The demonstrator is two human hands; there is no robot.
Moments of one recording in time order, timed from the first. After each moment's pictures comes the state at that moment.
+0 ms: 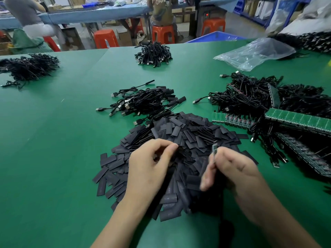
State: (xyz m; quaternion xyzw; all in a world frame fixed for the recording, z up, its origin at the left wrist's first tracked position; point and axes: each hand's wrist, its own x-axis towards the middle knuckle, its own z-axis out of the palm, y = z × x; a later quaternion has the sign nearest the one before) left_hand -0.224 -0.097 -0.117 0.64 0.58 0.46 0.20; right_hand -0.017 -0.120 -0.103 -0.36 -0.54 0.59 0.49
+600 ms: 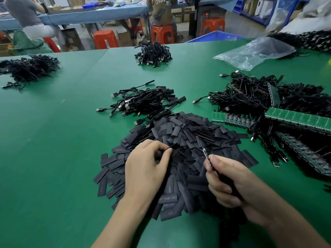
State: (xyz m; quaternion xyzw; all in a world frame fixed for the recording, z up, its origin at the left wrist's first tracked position) left_hand -0.229 -0.093 -0.125 0.66 0.65 0.38 0.07; right_hand -0.009 -0.117 -0.100 -0.36 -0.41 0.76 0.35
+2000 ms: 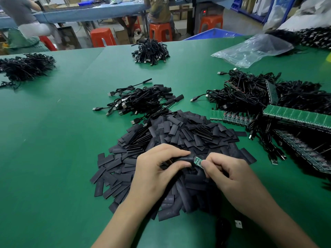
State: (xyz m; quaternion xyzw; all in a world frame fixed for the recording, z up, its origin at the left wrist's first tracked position) left_hand -0.218 -0.100 -0.120 0.73 0.44 0.47 0.22; right_hand -0.010 -0.120 -0.109 -0.51 -0.72 0.33 0.35
